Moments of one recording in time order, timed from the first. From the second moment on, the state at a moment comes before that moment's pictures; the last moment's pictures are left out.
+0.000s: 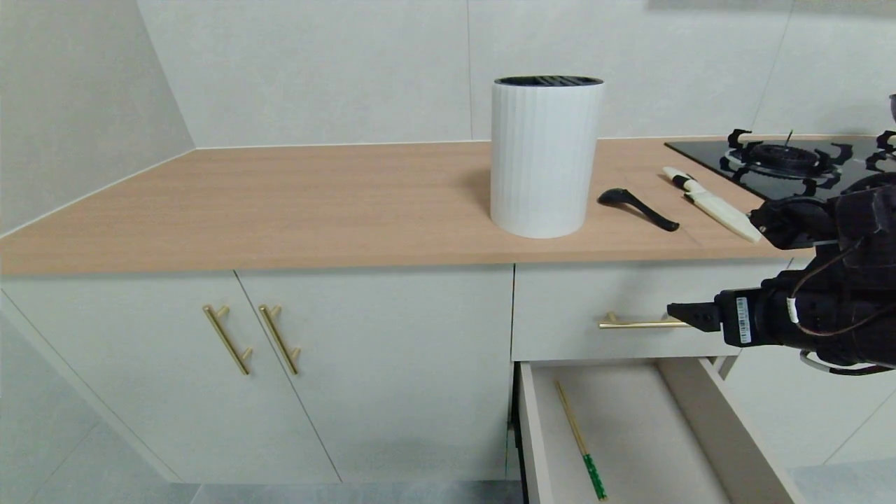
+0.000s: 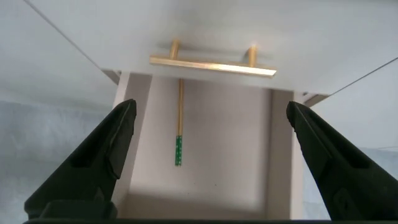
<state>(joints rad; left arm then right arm) 0.00 0.00 0.00 0.00 0.00 0.00 0.37 1.46 -0.87 -0.06 -0.20 0.13</state>
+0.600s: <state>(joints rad) 0.00 0.00 0.00 0.00 0.00 0.00 0.37 1.46 -0.86 -0.06 -0.20 0.13</state>
